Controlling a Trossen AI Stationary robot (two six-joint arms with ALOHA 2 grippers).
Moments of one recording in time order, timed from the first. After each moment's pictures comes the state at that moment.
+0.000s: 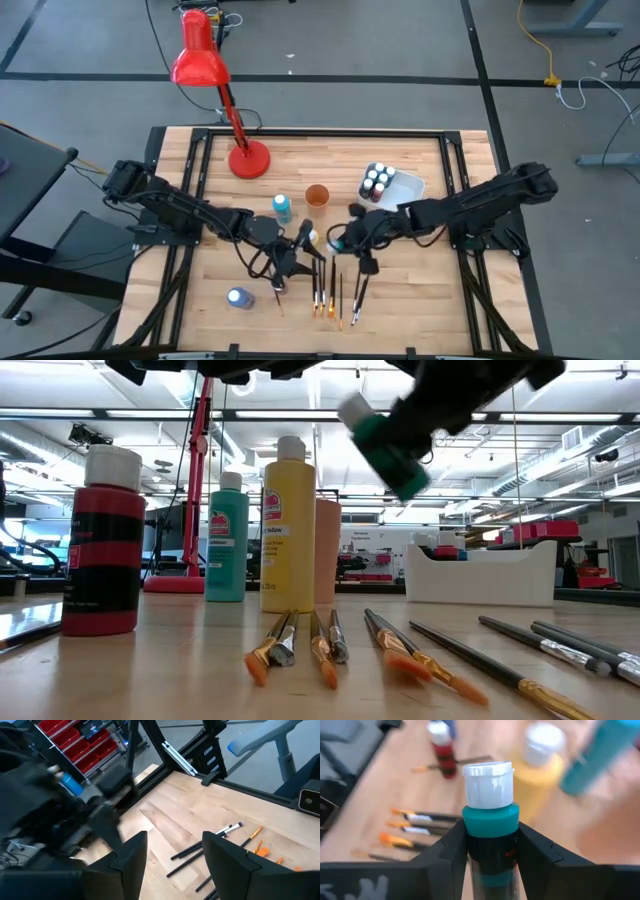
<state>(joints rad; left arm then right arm) -0.30 1.51 0.83 0.41 0.06 0.55 0.22 1.47 0.91 -0.06 0.04 0.06</state>
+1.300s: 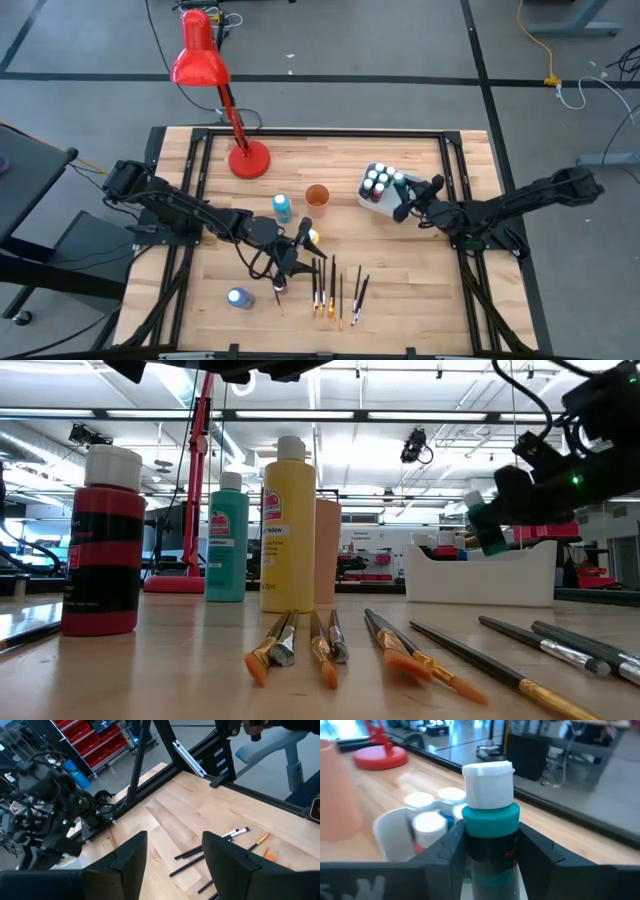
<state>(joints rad) -0.30 1.51 0.83 0.43 0.01 0.49 0.12 0.91 0.05 0.50 0.99 0.28</state>
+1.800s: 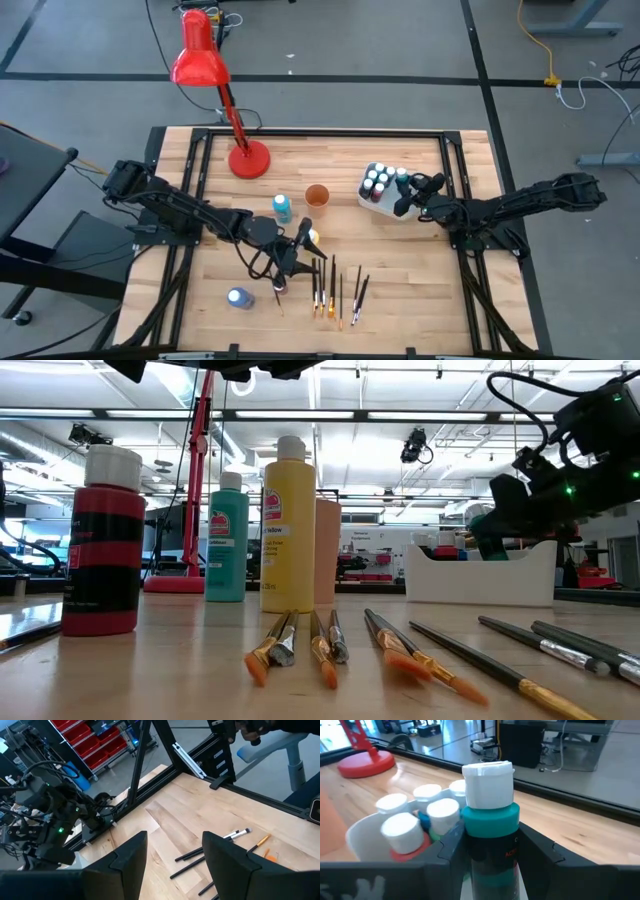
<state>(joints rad) -0.30 1.51 0.83 0.44 0.02 0.49 -0.01 0.92 0.01 0.54 0.90 0.36</state>
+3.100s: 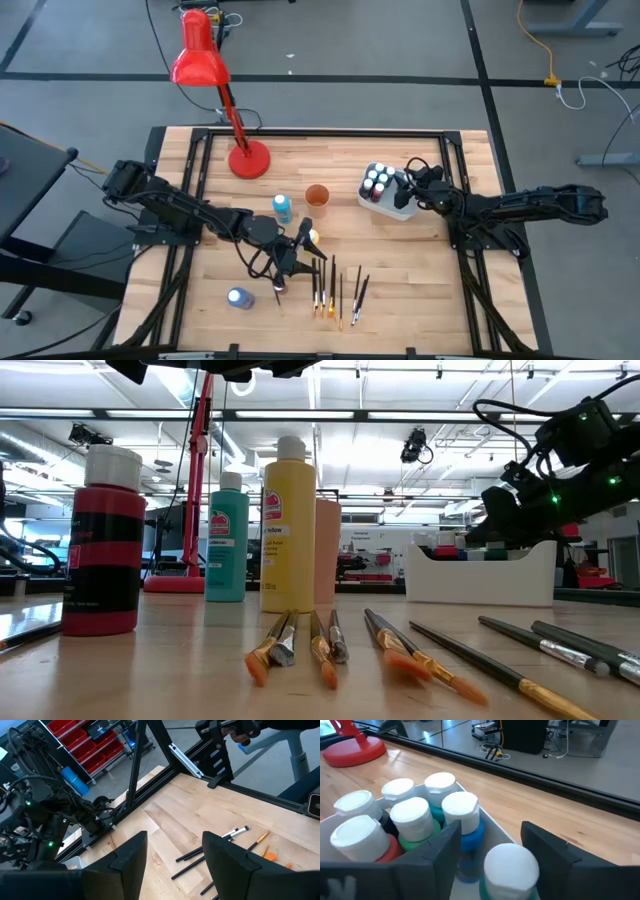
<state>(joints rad) -0.30 1.51 0.83 0.44 0.04 0.53 -0.26 0.92 0.02 0.54 0.61 0.30</state>
